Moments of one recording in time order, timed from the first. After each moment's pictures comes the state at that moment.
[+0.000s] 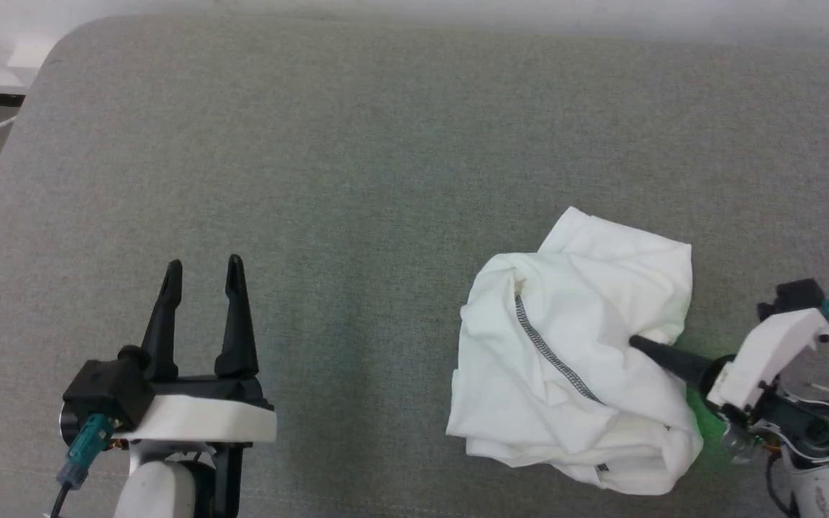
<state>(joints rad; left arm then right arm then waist) -0.09 0.05 0.01 0.00 -0.25 -0.04 -0.26 -0.29 -0.20 -0.07 0.44 1.04 0.13 0.76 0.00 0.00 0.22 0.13</state>
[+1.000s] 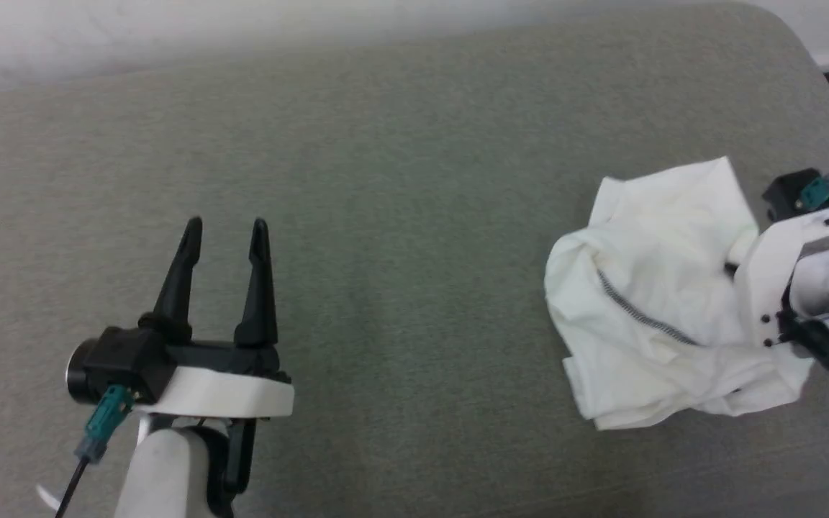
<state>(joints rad) -0.15 0.05 -0.03 -0.03 -0.18 -0.07 -0.26 -0.59 -0.42 0.26 0.57 0.39 0.13 0.60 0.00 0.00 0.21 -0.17</state>
